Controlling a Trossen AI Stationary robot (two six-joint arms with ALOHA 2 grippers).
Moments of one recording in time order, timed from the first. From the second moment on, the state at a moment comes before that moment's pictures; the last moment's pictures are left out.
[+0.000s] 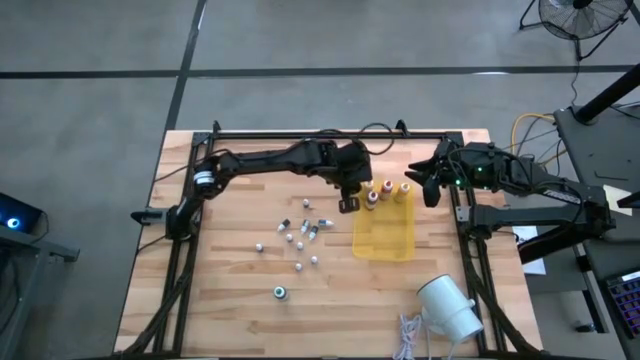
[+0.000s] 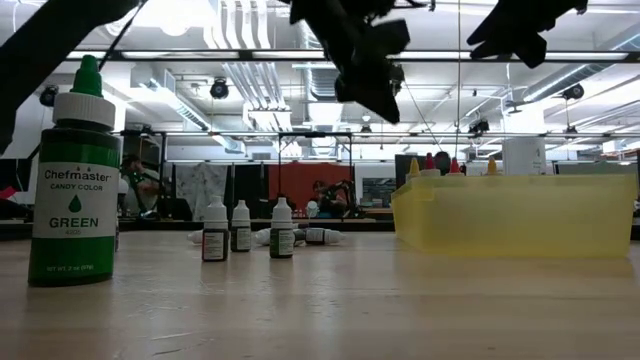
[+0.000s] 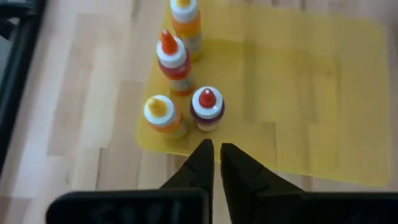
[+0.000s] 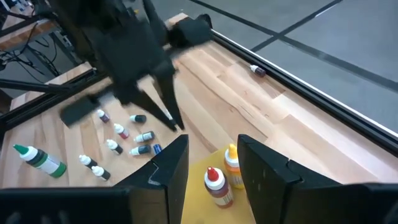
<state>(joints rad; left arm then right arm) 0.17 2.10 2.08 -0.86 0.03 0.10 -0.23 0.69 0.86 -0.63 0.13 0.39</state>
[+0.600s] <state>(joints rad) 0.16 1.67 1.57 -0.47 0.03 -0.02 -0.23 0.69 0.85 -0.61 0.13 0.35</state>
